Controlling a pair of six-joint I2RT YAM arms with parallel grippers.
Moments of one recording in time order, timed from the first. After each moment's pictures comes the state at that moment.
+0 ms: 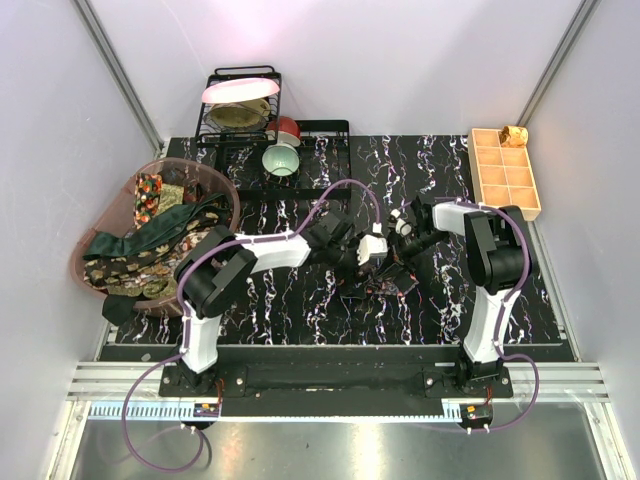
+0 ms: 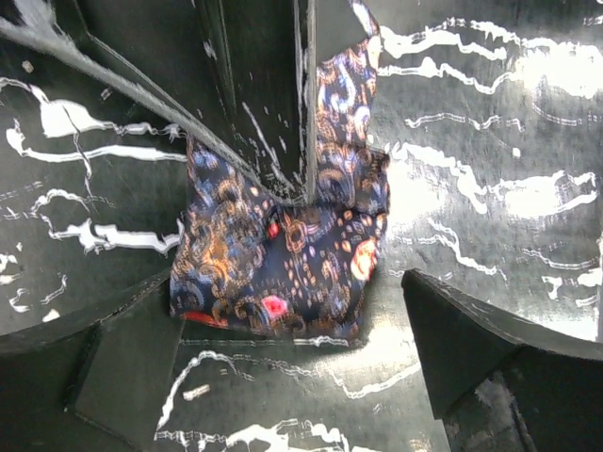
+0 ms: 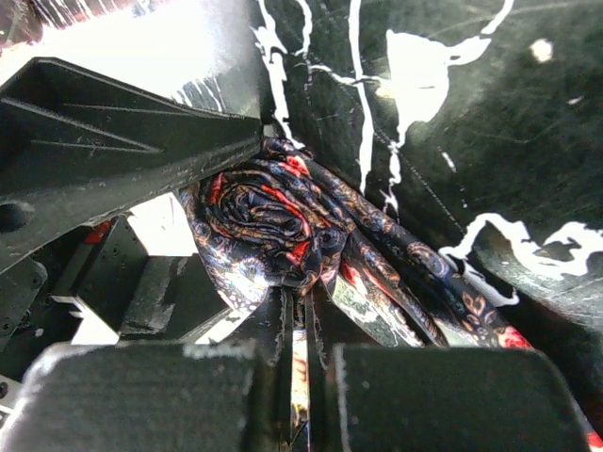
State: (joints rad) left arm -0.80 1.96 1.21 -0.16 0.63 0.43; right arm 0.20 1.99 1.16 -0.74 -0.82 0.20
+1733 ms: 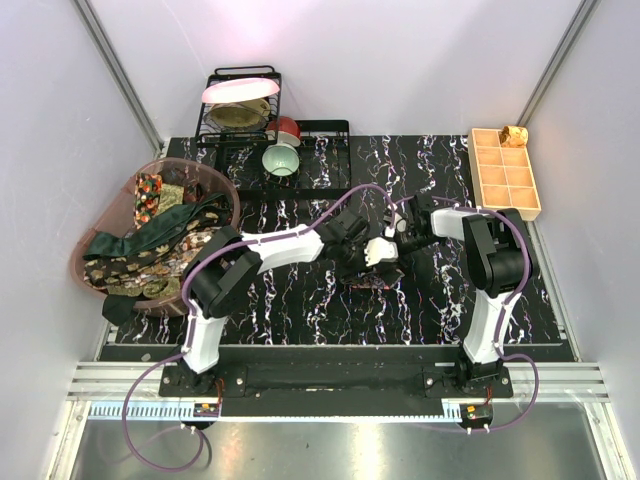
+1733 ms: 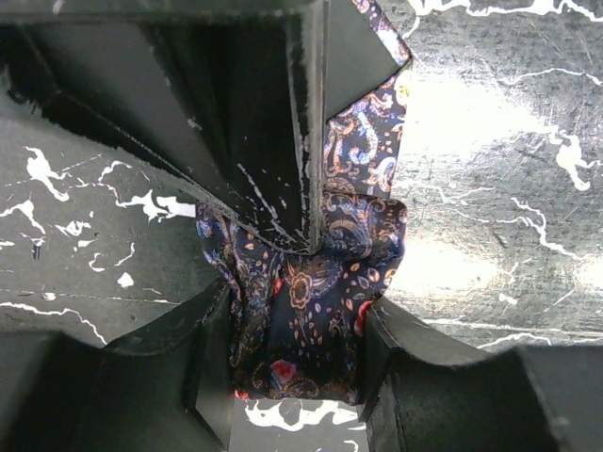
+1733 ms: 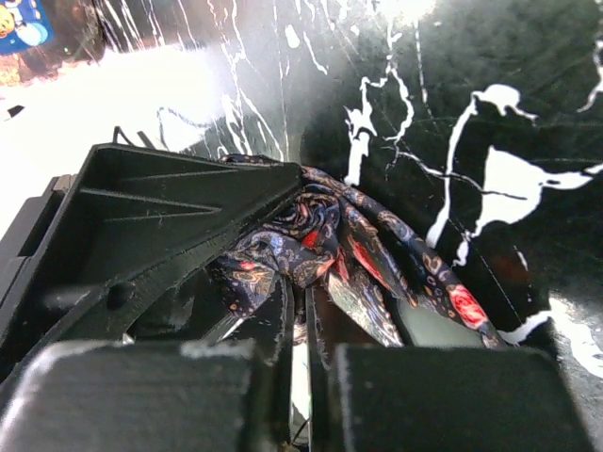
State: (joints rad) left arm -0.85 2.01 1.37 -0.41 0.36 0.56; right arm 0.22 1.97 1.09 -0.50 -0.92 0.28
